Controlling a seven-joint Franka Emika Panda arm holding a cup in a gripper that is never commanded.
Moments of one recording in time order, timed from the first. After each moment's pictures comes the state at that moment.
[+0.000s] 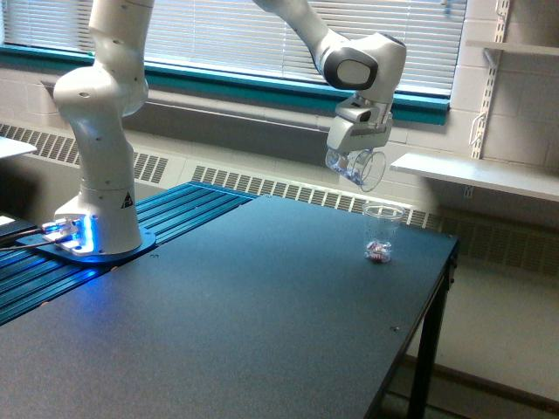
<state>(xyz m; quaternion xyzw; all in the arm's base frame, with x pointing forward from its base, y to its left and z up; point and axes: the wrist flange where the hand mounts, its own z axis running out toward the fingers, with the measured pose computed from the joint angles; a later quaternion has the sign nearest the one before) 0.468 0.331 0.310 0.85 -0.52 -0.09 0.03</state>
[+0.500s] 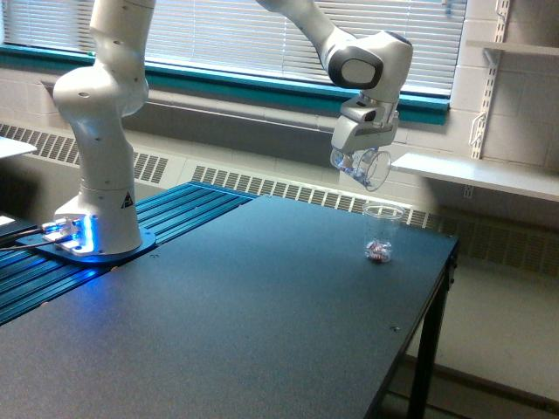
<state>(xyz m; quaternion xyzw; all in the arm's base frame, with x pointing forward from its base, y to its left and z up) 0.481 0.327 0.313 0.85 -0.52 -0.10 0.02</state>
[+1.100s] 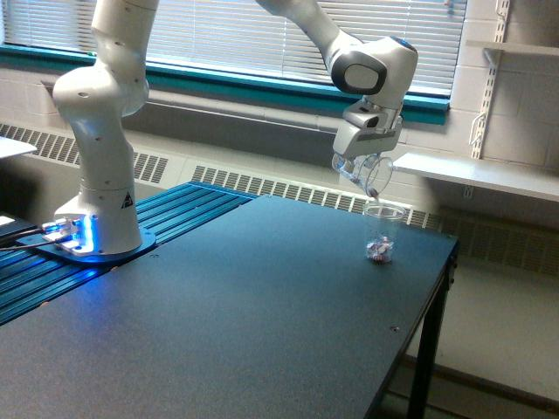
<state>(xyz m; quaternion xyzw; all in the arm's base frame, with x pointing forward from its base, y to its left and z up) 0.490 0.318 0.304 0.84 -0.53 -0.11 0.03</state>
